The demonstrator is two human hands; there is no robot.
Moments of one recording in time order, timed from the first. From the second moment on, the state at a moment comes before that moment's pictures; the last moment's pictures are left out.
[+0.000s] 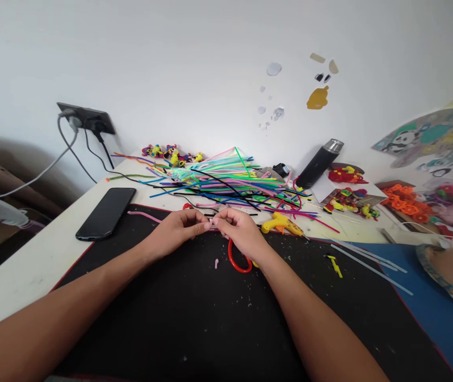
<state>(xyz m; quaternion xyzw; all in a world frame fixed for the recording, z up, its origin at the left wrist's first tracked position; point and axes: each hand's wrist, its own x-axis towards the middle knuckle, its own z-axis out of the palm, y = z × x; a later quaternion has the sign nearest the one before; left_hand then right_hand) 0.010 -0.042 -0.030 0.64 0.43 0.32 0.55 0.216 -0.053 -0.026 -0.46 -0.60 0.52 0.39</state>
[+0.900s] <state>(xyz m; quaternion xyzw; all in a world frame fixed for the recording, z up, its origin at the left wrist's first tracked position) 0.011 -0.043 -0.031 0.68 0.43 0.29 0.52 0.216 -0.050 -0.033 -0.46 -0.59 0.52 0.40</state>
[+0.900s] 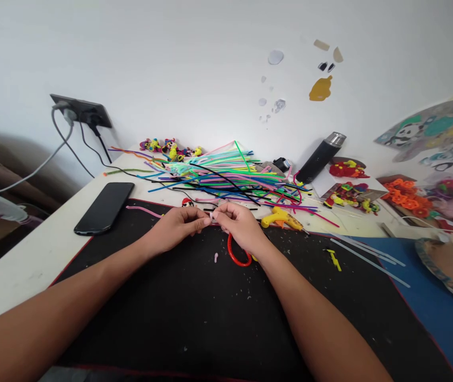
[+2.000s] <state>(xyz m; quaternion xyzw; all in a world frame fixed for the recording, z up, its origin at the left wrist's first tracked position) 0.029 -0.077 -0.017 0.82 0.49 0.04 0.30 0.222 -0.046 -0.029 -0.47 -0.55 0.53 0.45</state>
